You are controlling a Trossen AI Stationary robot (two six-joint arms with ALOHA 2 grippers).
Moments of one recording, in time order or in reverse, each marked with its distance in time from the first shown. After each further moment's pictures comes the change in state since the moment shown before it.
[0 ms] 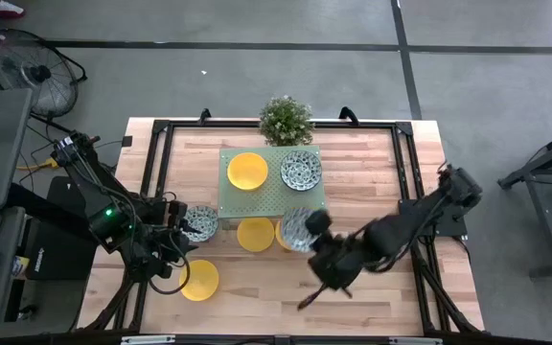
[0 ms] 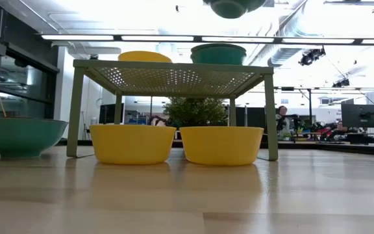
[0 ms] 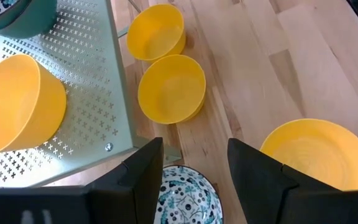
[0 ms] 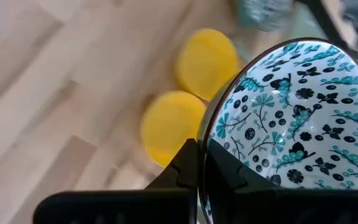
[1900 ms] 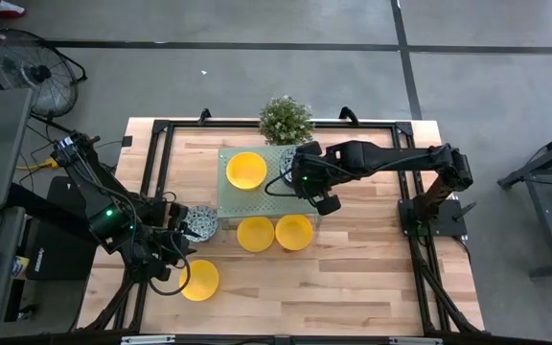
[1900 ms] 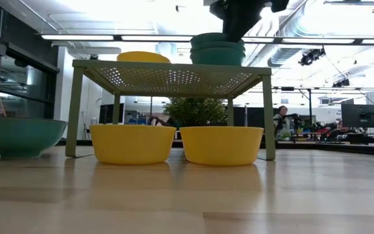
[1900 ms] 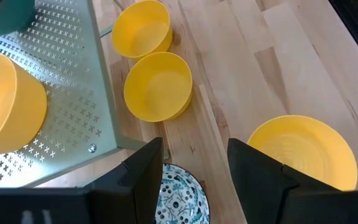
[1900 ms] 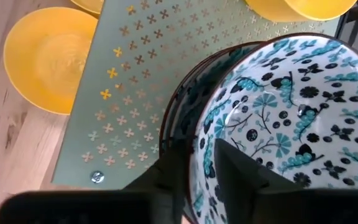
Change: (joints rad) left arm 0.000 0.004 0.000 0.014 0.052 -0.003; right arm -0.546 -0.017 -0.016 -0.027 -0.257 -0.246
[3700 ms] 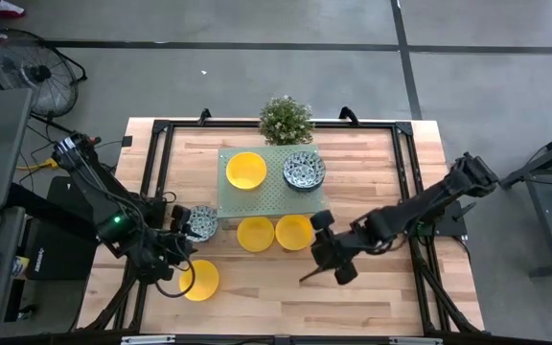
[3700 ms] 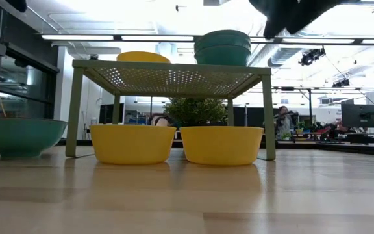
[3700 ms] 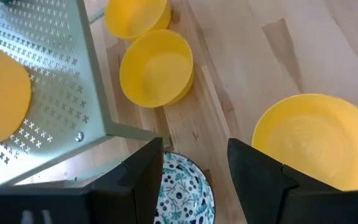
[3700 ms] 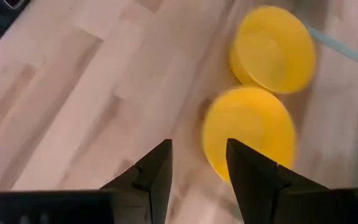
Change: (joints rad) left arm 0.000 0.008 -0.094 0.032 0.000 0.003; right arm 0.456 -0.155 -0.497 0.510 -0.005 0.375
